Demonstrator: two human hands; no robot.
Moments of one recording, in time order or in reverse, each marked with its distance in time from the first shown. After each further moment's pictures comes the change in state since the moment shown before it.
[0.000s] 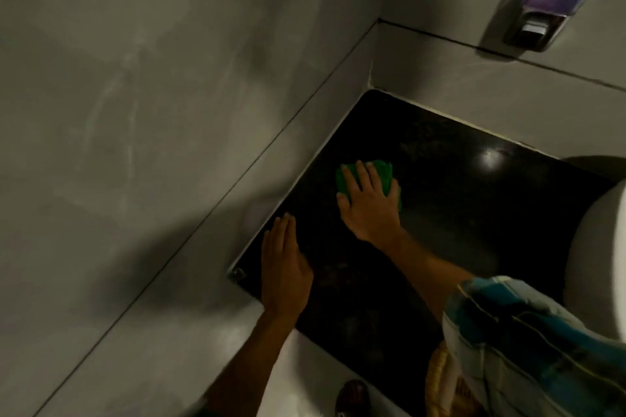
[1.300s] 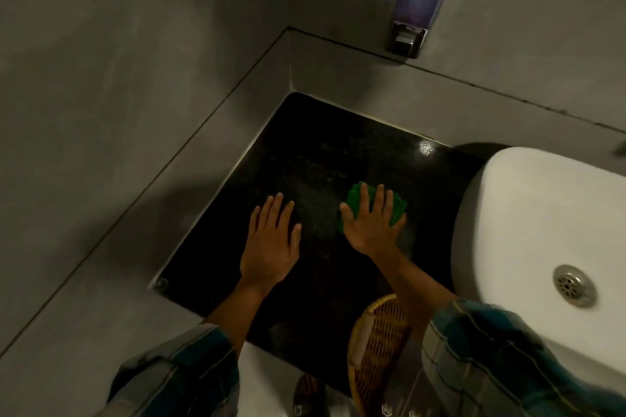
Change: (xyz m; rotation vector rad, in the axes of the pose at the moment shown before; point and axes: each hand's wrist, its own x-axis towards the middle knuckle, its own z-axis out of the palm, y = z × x) left_hand 0.038 0.050 0.063 0.365 -0.063 0.342; right_hand -0.073 0.098 -0.049 0.231 -0.192 0.499
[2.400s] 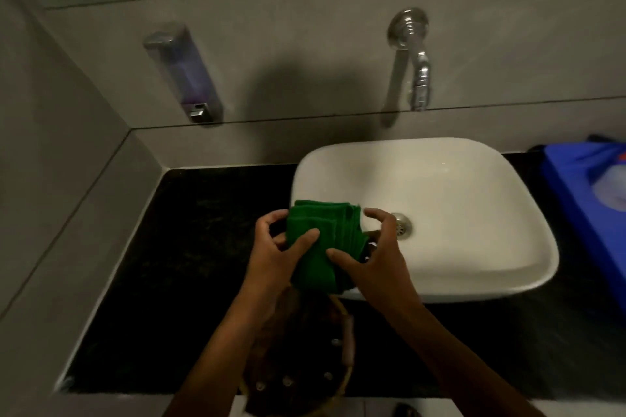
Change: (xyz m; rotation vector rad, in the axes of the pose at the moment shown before) left_hand -0.050 0.287 -0.136 -1.326 -0.368 -0.241; right_hand -0.224 0.180 -0.149 1.094 0.388 -0.077
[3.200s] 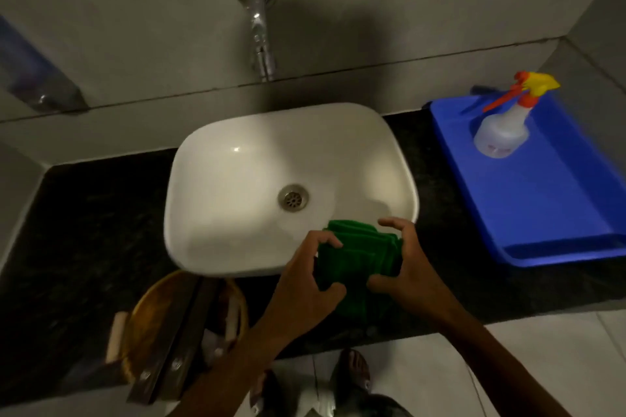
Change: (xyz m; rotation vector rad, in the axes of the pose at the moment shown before) left_hand -0.094 -0.042 0.125 0.519 -0.336 0.235; right_hand -0.039 0.065 -0.161 -0.062 -0.275 0.082
